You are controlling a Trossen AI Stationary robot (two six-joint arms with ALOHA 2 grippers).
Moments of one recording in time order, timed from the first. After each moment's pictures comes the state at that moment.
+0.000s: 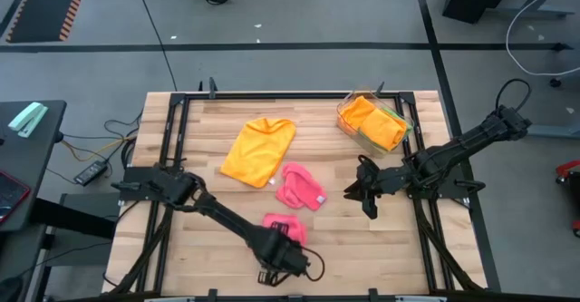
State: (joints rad) left arm -0.52 2.30 1.87 -0.99 0.01 -0.30; right arm 0.41 0.98 0.64 -0.34 0.26 0.67
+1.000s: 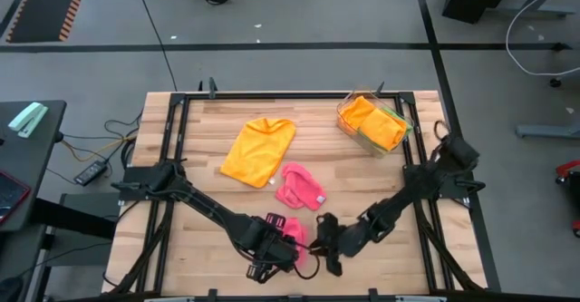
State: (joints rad) left arm -0.55 2.09 1.86 -1.08 -0.04 -0.21; right arm 0.62 1.78 0.91 0.22 0.29 0.72
